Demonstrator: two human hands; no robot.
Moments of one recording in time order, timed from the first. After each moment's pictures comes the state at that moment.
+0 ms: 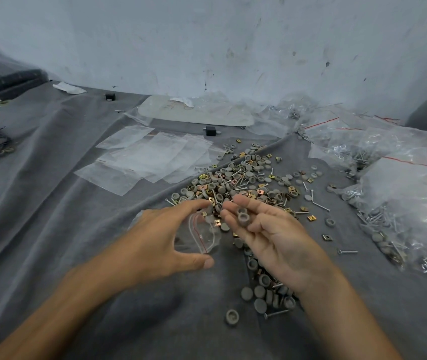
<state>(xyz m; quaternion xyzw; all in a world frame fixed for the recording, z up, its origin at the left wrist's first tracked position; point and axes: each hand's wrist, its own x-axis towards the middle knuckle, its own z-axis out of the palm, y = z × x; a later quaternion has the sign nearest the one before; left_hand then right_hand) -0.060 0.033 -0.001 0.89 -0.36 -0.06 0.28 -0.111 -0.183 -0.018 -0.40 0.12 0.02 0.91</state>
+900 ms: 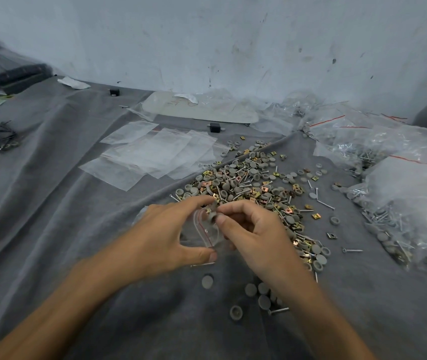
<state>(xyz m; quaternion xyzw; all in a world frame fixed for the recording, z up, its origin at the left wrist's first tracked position) -0.060 0.031 -0.001 0.89 -0.36 -0.05 0.29 -0.126 -0.151 -0.016 -0.80 0.05 -0.11 0.59</state>
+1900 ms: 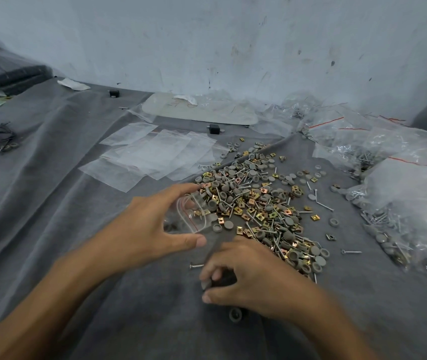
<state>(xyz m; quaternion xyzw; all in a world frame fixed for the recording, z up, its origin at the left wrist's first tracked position) -0.046 0.050 0.000 0.87 -0.34 -0.06 0.35 -0.139 -0.157 -0.018 -0.95 -0.17 0.05 0.26</state>
